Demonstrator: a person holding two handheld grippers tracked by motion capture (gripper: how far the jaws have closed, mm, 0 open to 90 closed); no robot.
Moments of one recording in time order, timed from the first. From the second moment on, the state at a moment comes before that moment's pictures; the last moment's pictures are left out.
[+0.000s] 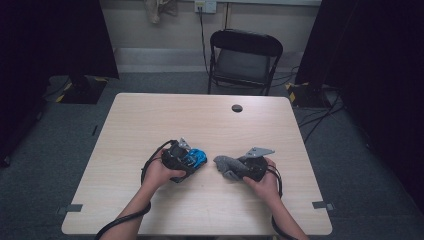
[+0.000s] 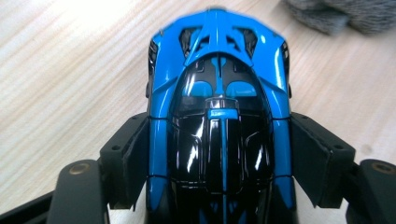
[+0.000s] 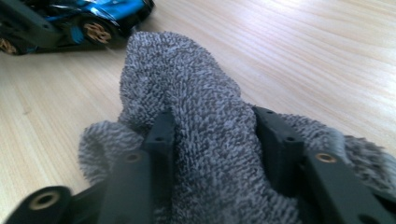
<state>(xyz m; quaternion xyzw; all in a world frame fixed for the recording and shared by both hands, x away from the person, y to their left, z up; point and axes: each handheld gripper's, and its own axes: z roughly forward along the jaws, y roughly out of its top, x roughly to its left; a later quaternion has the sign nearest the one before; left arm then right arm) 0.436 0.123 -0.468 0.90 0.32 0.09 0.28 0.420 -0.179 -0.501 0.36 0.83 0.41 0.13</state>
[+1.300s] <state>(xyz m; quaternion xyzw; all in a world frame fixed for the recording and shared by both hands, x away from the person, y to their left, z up) 0.413 0.080 -0.435 0.92 0.23 0.08 0.30 0.460 -0.119 -0.432 0.38 0.82 0.40 0.13</state>
